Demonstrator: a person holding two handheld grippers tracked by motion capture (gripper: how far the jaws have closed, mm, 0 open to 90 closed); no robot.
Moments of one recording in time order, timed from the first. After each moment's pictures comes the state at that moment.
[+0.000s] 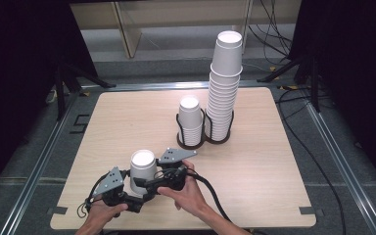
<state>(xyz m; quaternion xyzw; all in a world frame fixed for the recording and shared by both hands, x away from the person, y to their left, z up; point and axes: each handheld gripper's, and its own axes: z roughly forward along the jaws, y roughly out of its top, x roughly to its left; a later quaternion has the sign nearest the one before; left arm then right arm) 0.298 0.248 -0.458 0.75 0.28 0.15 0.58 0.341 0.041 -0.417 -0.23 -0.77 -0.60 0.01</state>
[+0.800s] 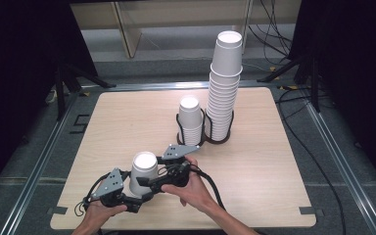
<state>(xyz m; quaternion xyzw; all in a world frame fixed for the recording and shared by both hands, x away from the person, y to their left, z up) 0.296 0.252 -0.454 0.78 0.24 0.16 0.55 0.346 0.030 -0.405 -0.21 -0.78 -0.58 0.04</state>
